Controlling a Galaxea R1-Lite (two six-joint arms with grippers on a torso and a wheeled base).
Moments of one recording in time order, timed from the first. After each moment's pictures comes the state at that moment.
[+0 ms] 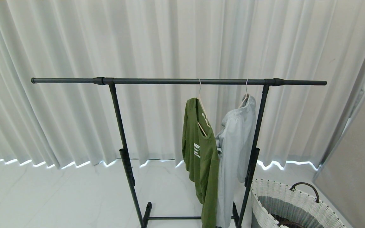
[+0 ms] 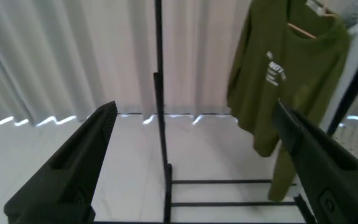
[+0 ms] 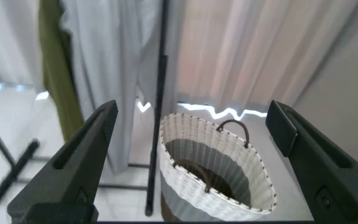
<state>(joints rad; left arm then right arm) 0.14 0.09 0.00 -0.05 -0.15 0.06 0.00 0.03 0.00 0.00 0.04 -0.05</state>
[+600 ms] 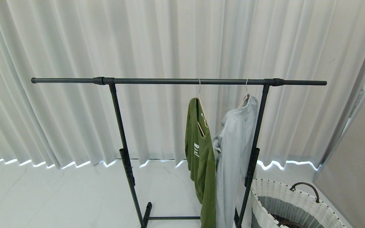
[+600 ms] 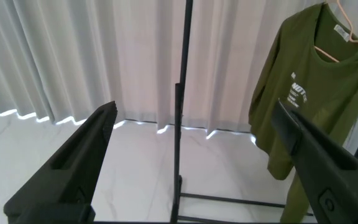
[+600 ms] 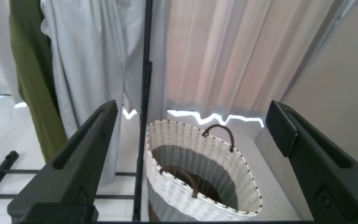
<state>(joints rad) -0.01 0.02 0.00 -0.04 0.07 0.04 -0.01 0.00 0.00 0.00 0.04 -0.09</state>
